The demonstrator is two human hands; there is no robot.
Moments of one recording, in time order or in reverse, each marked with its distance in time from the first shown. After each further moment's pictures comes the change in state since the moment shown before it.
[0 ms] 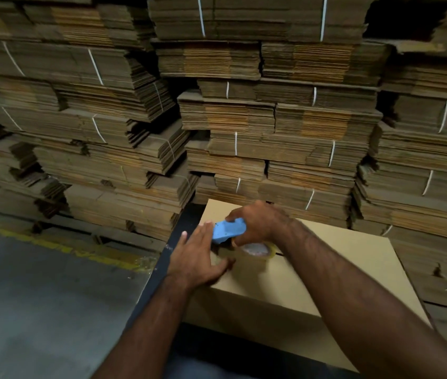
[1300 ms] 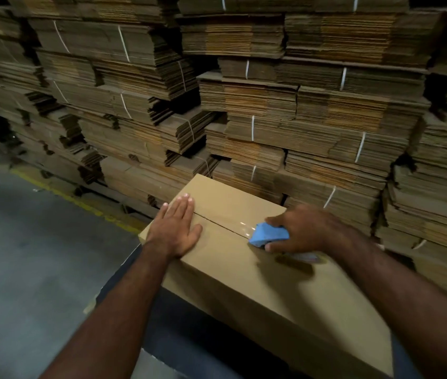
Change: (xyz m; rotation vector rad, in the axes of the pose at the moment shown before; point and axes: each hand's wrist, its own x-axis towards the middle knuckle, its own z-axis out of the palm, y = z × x) left_hand 0.018 0.038 0.022 0.360 -0.064 -0.220; right_hand -0.080 0.152 0.024 -0.161 -0.066 -0.140
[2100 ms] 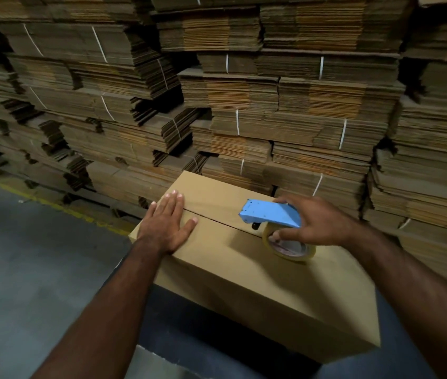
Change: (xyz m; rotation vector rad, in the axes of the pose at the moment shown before) left_hand 0.000 0.004 -0.002 -0.043 -0.003 -0.030; right_hand -0.038 0.028 0.023 0.415 0.283 0.002
